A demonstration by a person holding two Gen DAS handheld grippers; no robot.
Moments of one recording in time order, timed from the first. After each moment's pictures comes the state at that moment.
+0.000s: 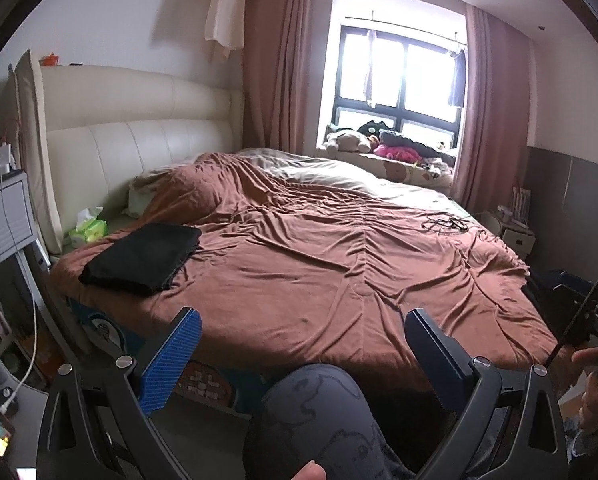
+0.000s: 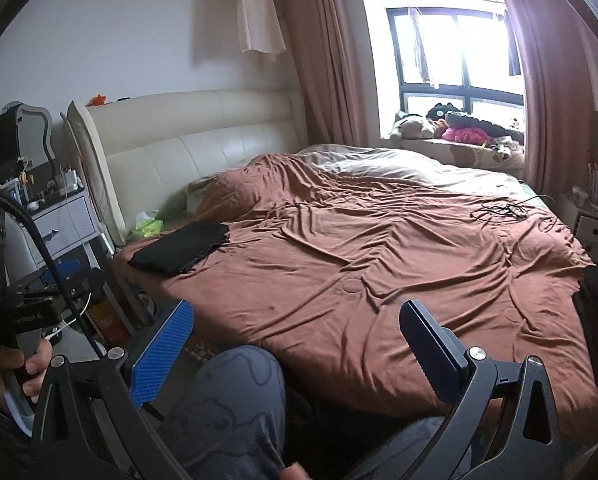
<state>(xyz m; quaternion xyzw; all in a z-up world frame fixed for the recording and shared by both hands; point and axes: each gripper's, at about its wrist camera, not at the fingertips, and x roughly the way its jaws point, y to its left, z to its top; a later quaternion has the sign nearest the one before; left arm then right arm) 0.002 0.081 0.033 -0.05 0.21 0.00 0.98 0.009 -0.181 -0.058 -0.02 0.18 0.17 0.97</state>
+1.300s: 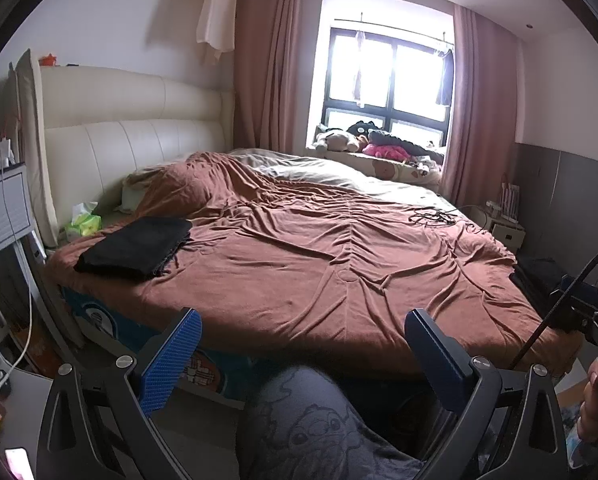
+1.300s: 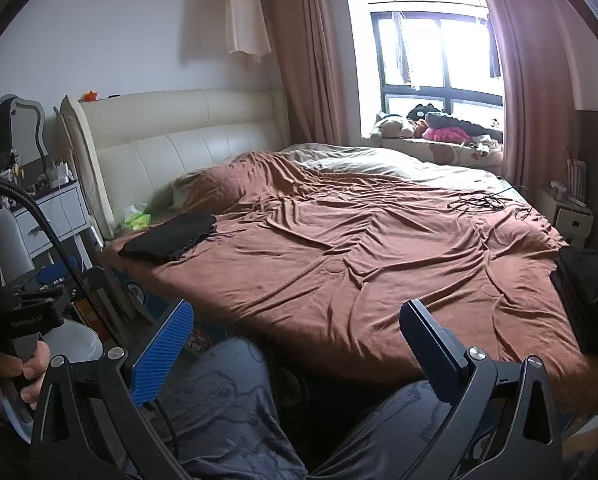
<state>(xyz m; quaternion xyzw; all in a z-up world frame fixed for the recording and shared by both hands) -0.030 0.062 0.018 -0.05 0.21 -0.01 0.98 -0.037 -0.180 -0.085 -0.02 0.17 0.14 0.97</state>
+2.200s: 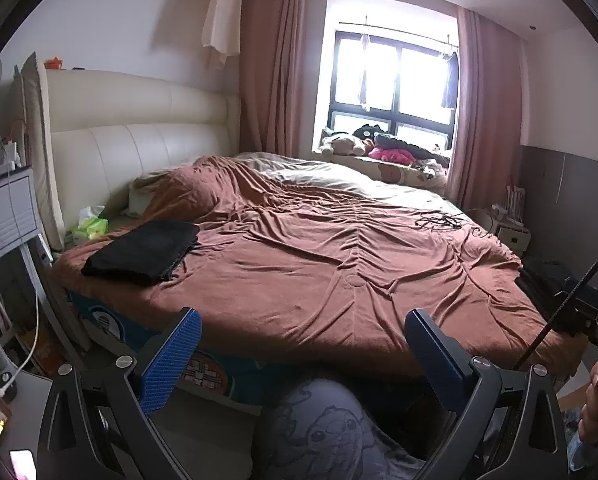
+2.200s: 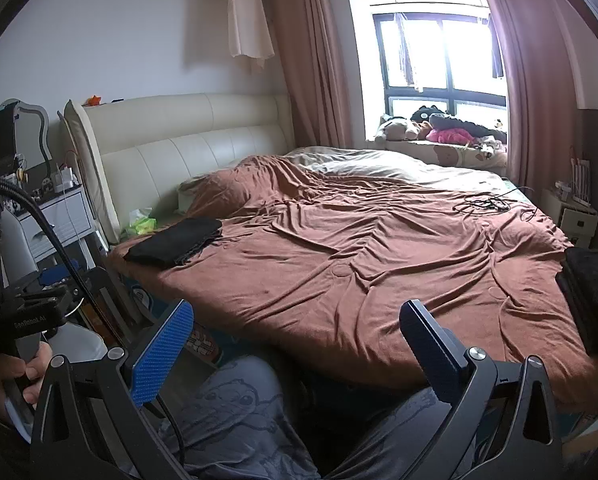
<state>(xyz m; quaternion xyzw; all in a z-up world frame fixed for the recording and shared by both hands) -0.031 0.076 0.025 -0.05 0.20 0.00 0.98 -0.037 -0.176 -0.086 -0.01 0.17 0.15 0.97</state>
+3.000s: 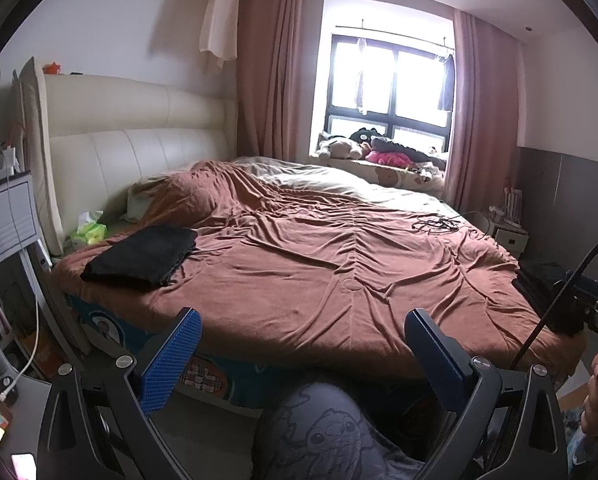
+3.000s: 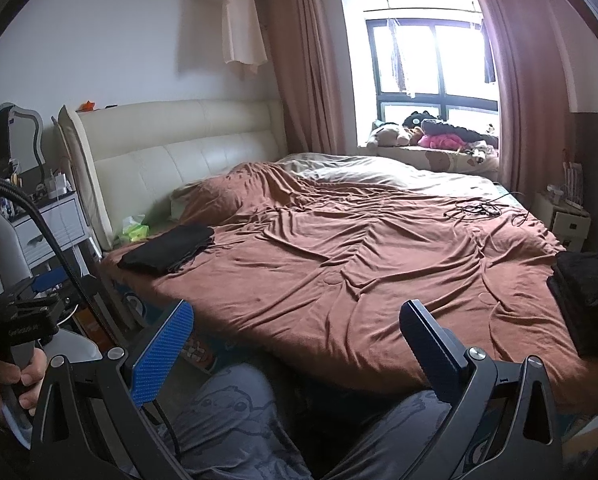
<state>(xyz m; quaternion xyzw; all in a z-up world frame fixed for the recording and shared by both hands) -0.033 0.071 0.030 -0.05 0.20 0.00 0.98 -0.041 -0.175 -0.083 -0.01 0.16 0.14 0.98</state>
